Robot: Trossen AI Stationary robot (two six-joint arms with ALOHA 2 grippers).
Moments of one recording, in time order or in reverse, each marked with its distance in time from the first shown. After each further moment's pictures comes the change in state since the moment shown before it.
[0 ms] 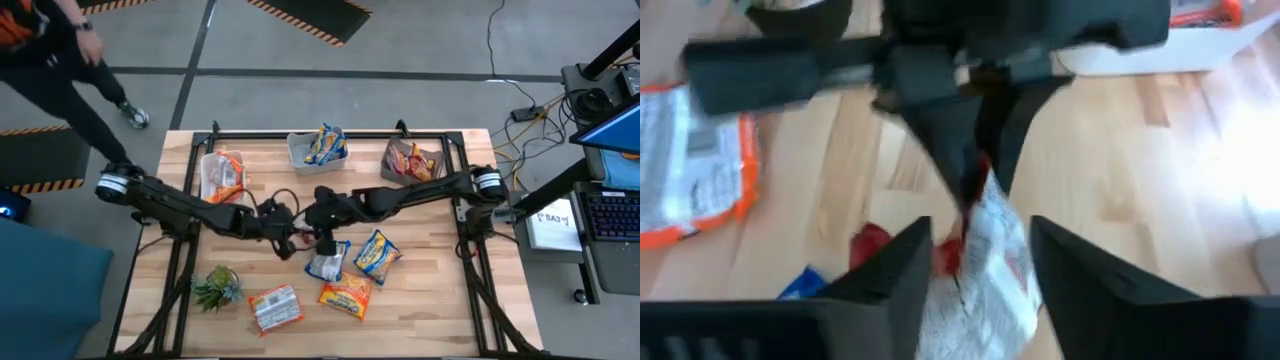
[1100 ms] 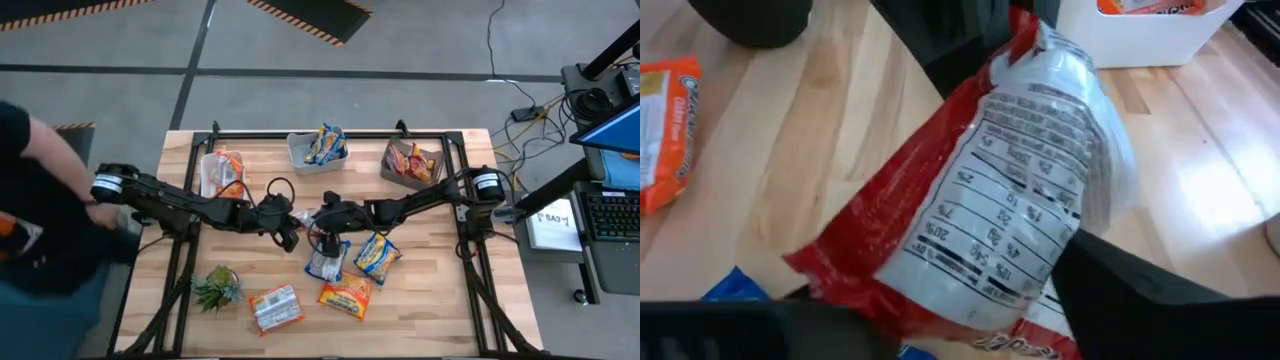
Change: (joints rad) left arm 0.056 -0.047 0.000 0.066 0.026 -0.084; right arm -0.001 0.031 -0.338 0.539 0.075 0.004
